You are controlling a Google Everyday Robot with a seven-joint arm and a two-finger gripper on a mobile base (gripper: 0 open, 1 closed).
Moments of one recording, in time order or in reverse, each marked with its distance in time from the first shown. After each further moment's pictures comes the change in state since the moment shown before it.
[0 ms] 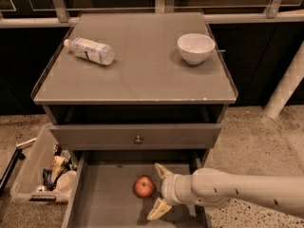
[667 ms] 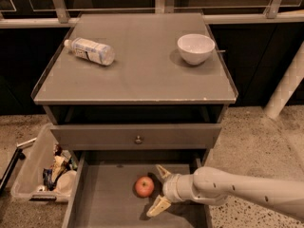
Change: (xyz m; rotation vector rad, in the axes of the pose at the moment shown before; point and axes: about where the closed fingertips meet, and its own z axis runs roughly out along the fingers) arm 0.032 -0.007 0.041 -0.048 -0.080 0.101
